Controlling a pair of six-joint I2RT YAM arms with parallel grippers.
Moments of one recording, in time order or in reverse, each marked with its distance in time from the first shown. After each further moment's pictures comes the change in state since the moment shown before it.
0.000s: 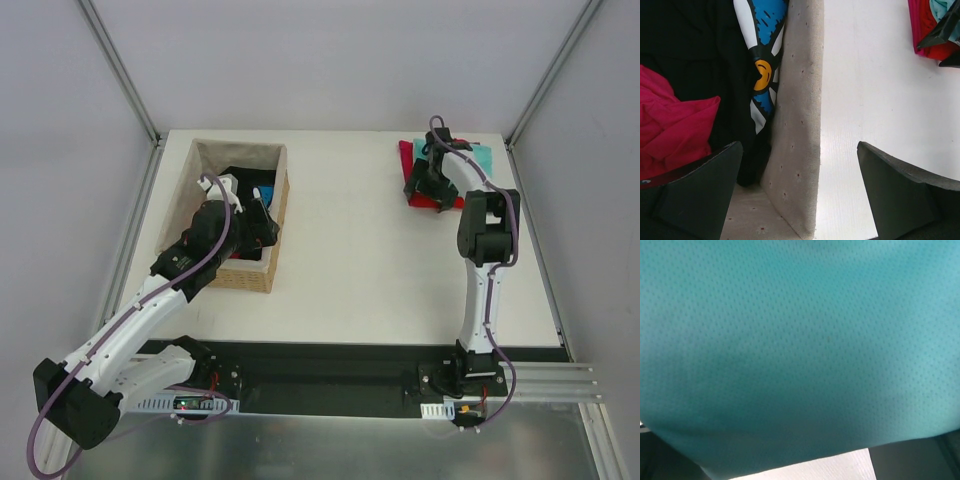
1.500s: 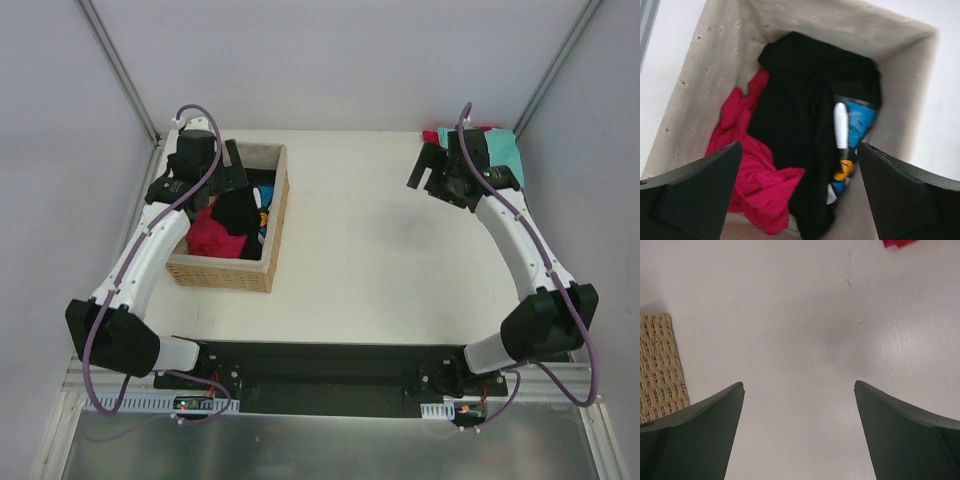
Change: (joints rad) left arm 0.265 0.383 0.476 -0.165 -0.057 0.208; right arm 0.128 -0.784 -0.445 0.128 -0.057 0.027
